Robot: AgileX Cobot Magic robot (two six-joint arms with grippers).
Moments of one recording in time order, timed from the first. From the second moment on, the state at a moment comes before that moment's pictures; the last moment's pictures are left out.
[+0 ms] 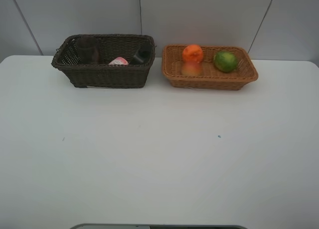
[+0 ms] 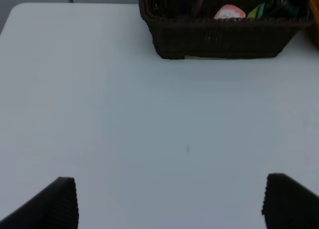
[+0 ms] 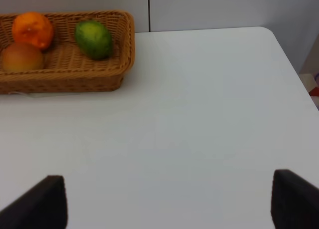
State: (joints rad) left arm -0.08 0.00 -0.60 0.00 1.22 -0.07; right arm -0.03 0.00 -0.52 -0.13 1.06 0.09
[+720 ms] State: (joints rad) left arm -0.08 -0.01 -0.51 0.06 1.07 -0.07; right arm -0.03 0.00 -0.52 -0.13 1.06 0.09
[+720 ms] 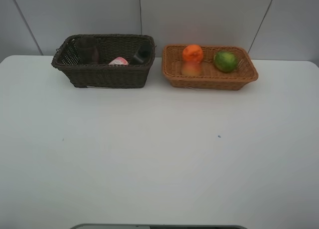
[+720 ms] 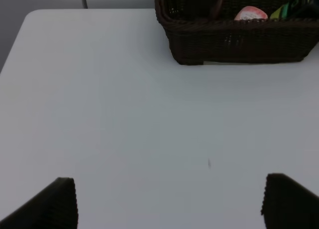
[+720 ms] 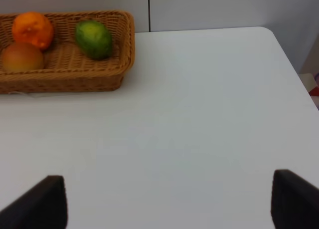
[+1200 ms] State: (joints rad) left arm -0.08 -0.01 -0.51 0.05 1.07 -0.07; right arm -0.03 0.00 -0.52 -0.13 1.06 0.09
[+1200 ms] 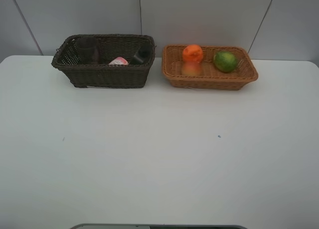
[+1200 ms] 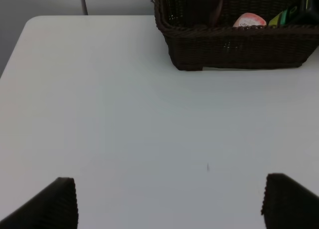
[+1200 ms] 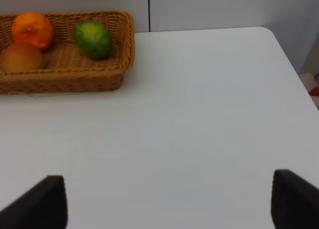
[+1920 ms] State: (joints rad) left arm -0.08 -0.01 -0.51 0.05 1.07 -0.07; right arm -0.03 0.00 -0.52 -0.13 1.06 0.09
